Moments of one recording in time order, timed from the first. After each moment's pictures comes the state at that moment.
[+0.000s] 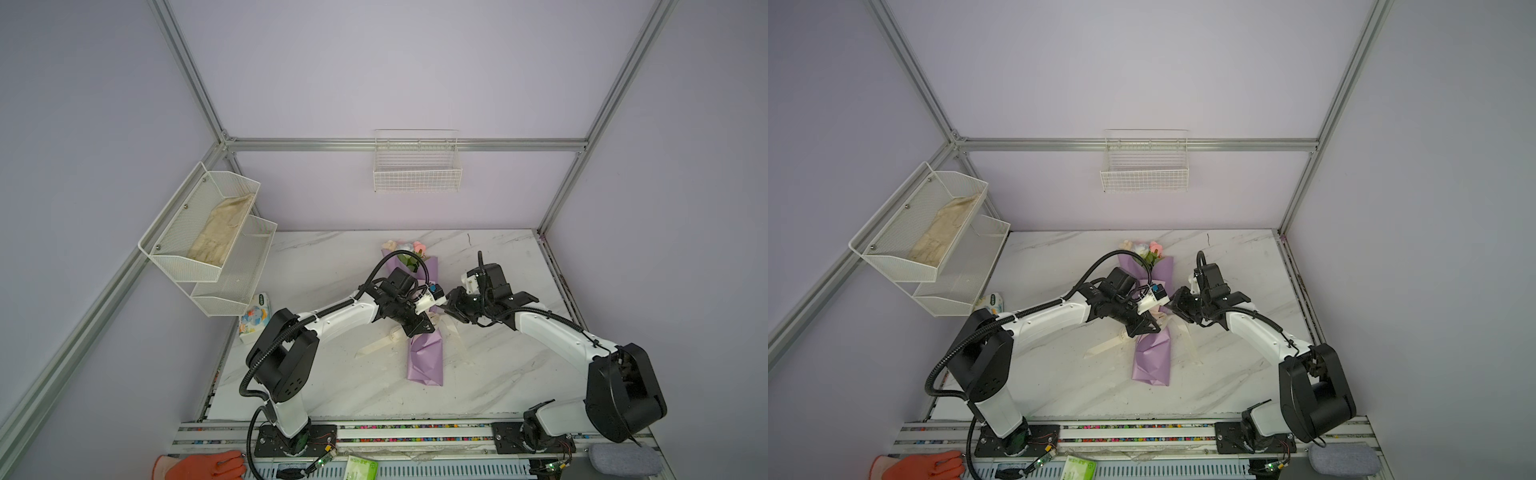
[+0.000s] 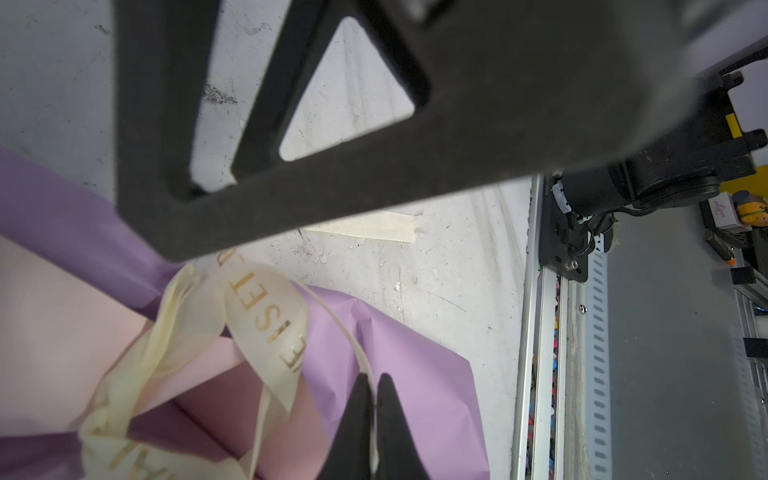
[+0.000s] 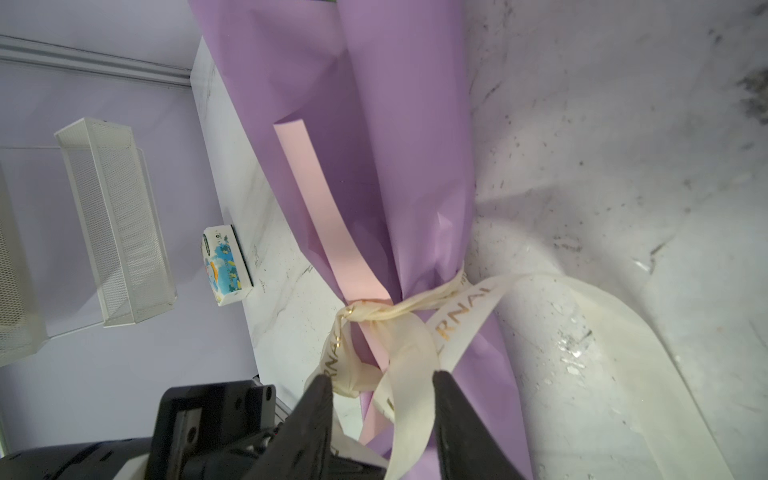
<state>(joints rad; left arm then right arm) -0.72 1.76 1.25 -0.48 0.62 0.18 0.40 1.36 0.89 -0.36 -0.46 0.93</state>
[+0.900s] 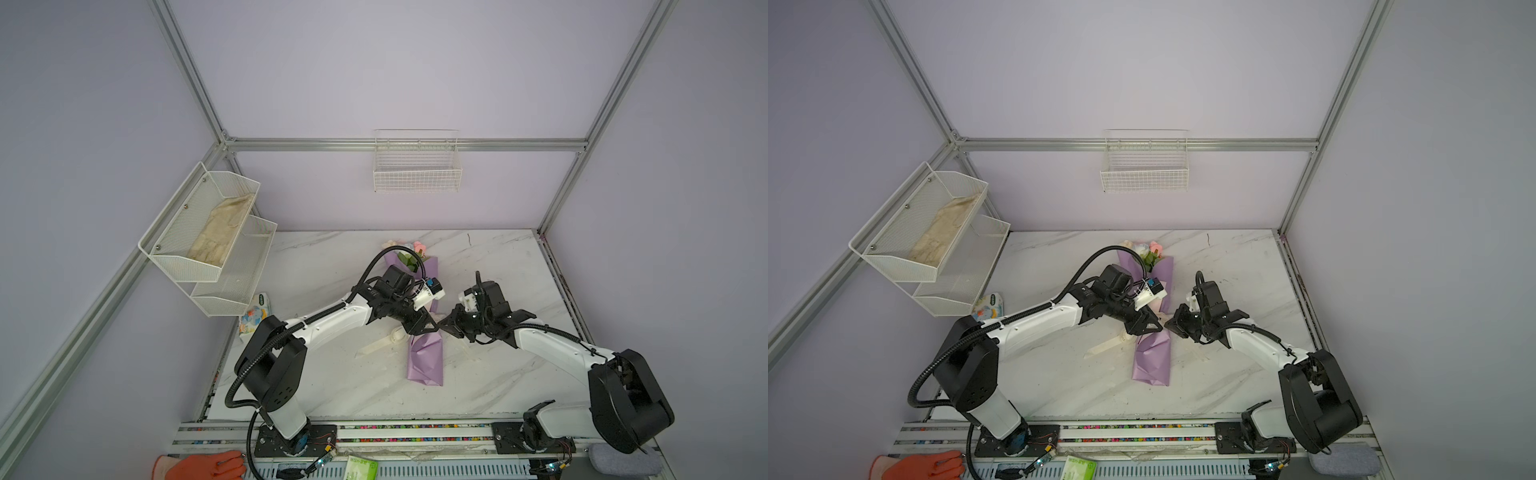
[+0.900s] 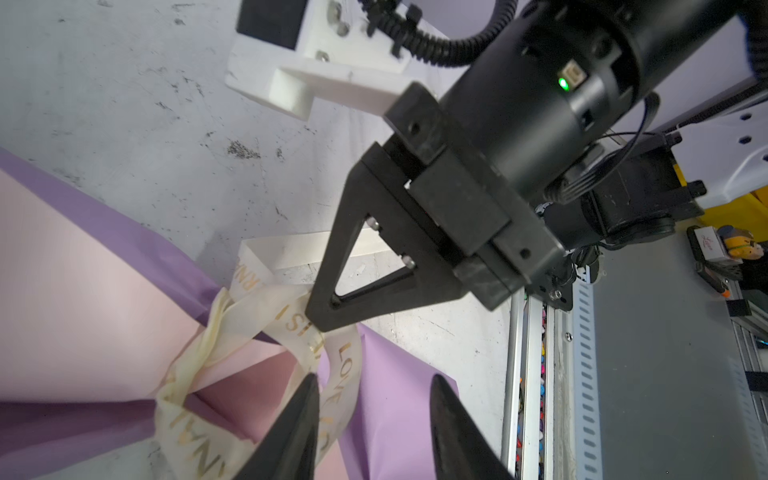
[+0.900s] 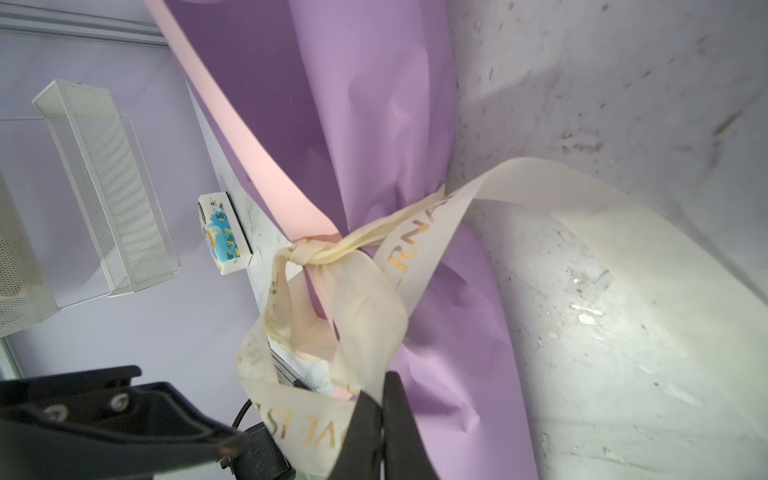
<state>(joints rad) -0.70 1.67 1.23 -0.42 0.61 0.12 0.44 1.35 0.71 -0.21 -0.54 1.02</state>
